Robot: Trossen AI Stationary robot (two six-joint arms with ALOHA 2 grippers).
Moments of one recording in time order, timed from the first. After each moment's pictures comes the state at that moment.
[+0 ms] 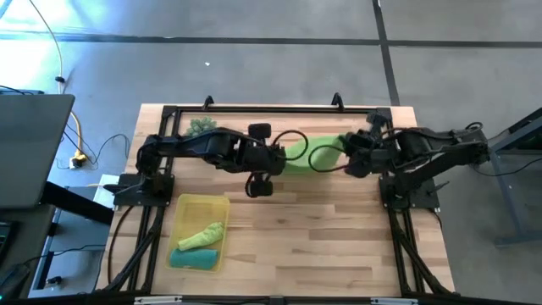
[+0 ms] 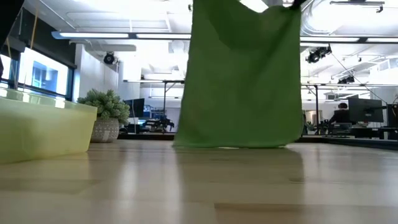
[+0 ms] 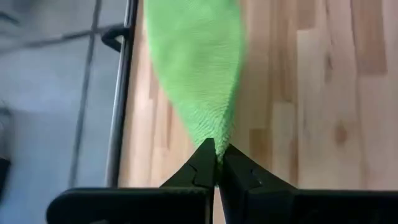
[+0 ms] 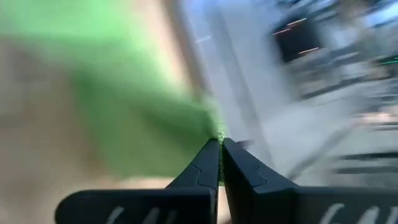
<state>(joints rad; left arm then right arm) -0.03 1.96 2.32 -1.43 -0.47 0.02 0.24 1.25 1.53 -1.46 0.83 0.24</state>
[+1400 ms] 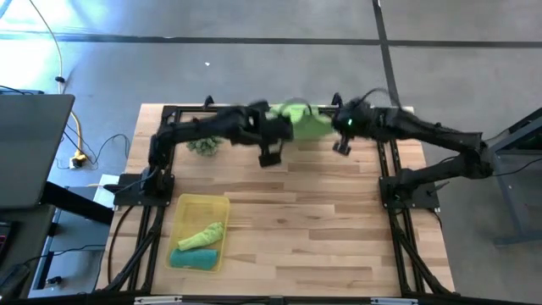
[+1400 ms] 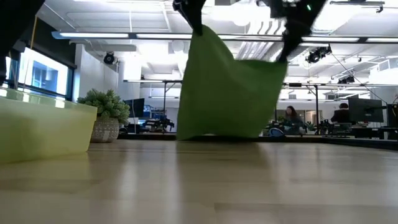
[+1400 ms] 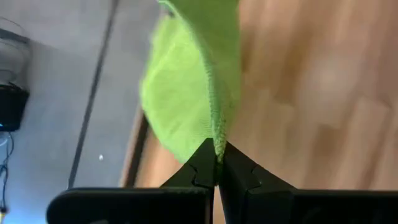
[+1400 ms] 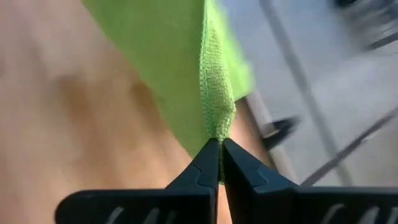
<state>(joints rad) 0.19 2.02 2.32 -1.45 -0.48 -0.01 -0.34 1.19 1.21 -0.98 0.40 -0.14</state>
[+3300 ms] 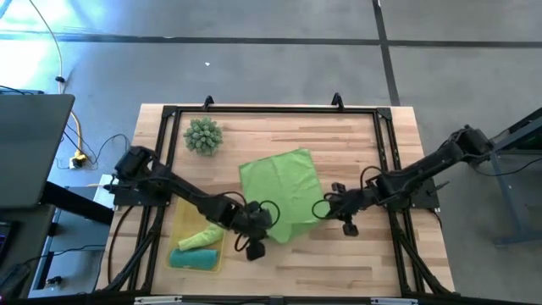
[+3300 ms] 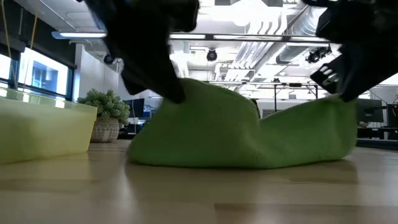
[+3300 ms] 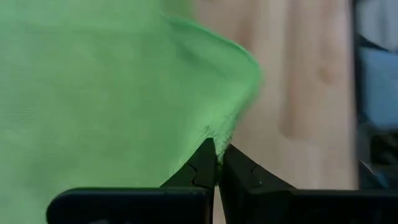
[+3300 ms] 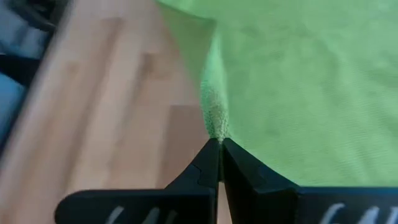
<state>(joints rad) -0.30 1.83 1.13 -0.22 -0.09 -0.62 0.39 1.14 0.51 -0.18 0.01 0.31</state>
